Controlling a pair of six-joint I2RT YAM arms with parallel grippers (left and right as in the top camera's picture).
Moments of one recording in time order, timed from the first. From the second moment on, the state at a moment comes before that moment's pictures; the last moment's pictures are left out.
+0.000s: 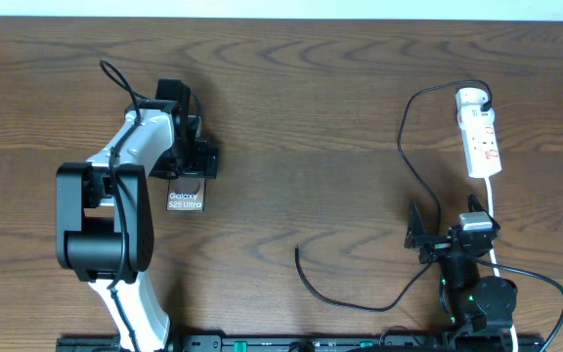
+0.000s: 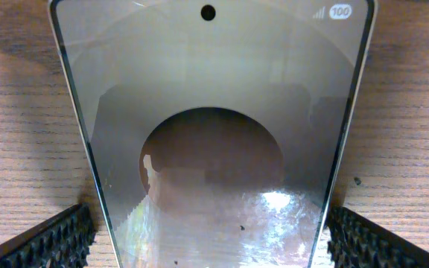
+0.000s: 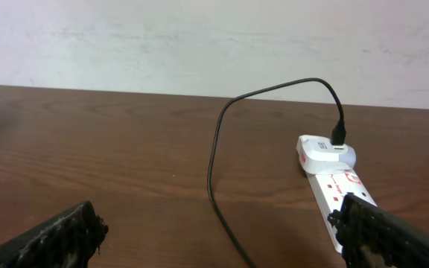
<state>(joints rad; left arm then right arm) -0.06 2.01 1.31 -0.85 0.02 -0.02 0.03 0.01 0.01 -0.07 -0.07 -0.01</state>
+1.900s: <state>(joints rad) -0.06 2.01 1.30 -0.88 0.02 -0.02 0.03 0.01 0.01 -0.07 -0.07 -0.01</state>
